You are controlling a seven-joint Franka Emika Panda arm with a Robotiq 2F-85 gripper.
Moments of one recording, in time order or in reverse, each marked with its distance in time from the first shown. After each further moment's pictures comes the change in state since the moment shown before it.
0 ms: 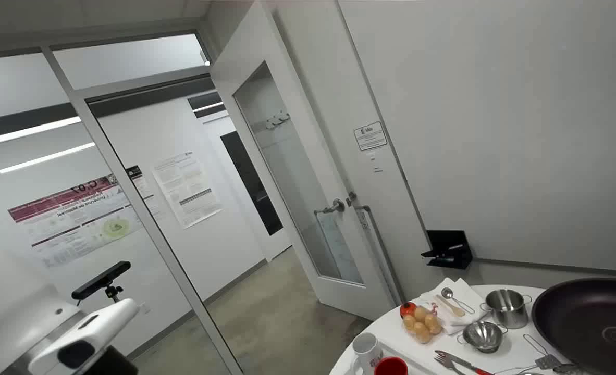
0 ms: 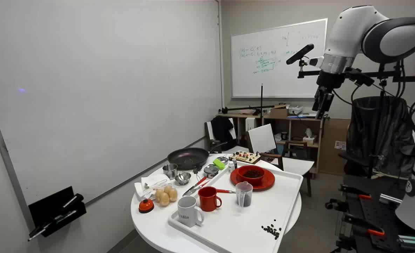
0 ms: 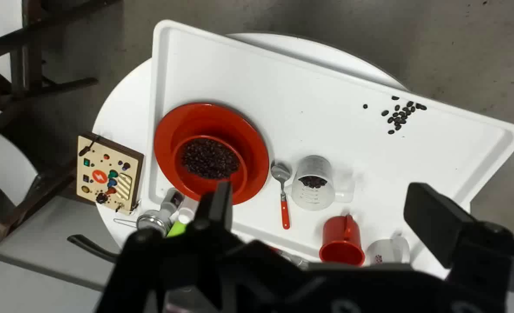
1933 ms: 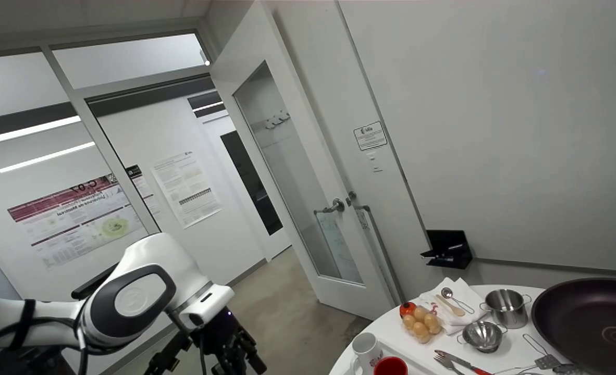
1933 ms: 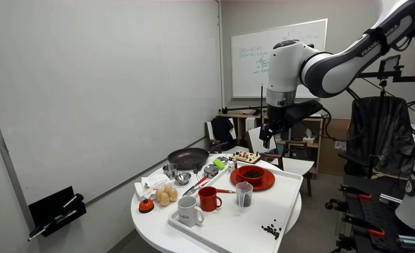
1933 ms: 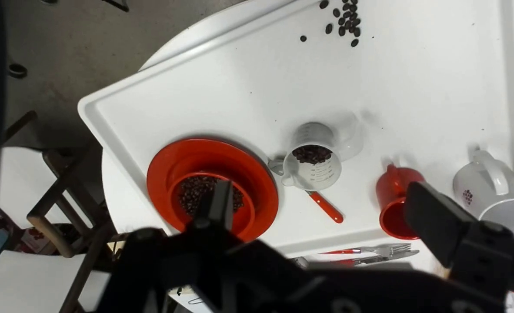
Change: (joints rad) arm -0.102 0.699 0.395 0.333 -0.047 0.188 1.028
